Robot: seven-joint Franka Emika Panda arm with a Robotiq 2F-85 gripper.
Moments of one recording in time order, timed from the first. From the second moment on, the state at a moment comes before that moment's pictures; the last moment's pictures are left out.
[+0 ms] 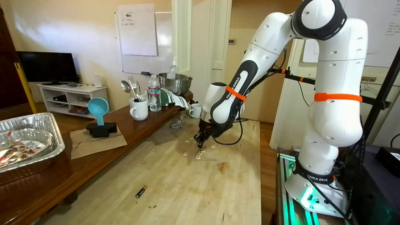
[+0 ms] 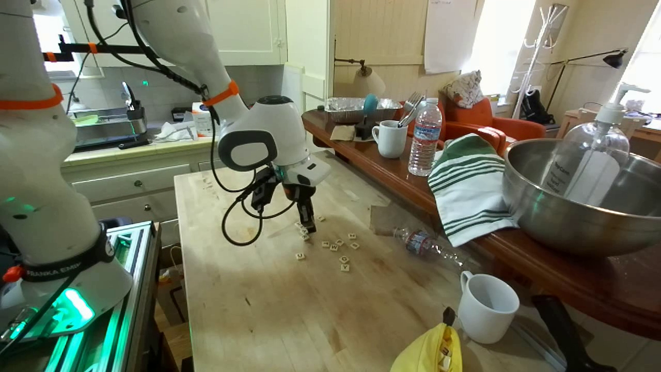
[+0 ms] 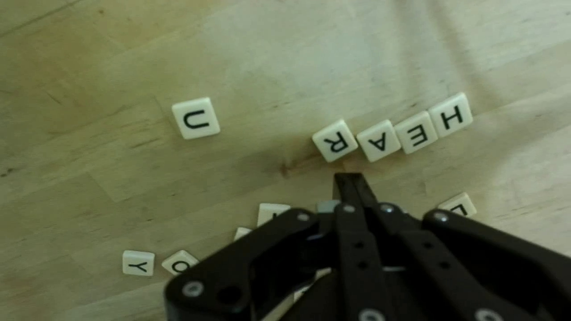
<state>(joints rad) -0.01 0.13 -0.06 -2.63 0.08 3.00 0.13</state>
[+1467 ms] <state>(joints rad) -0.02 0.24 -0.13 -2.54 0.03 3.05 0.12</state>
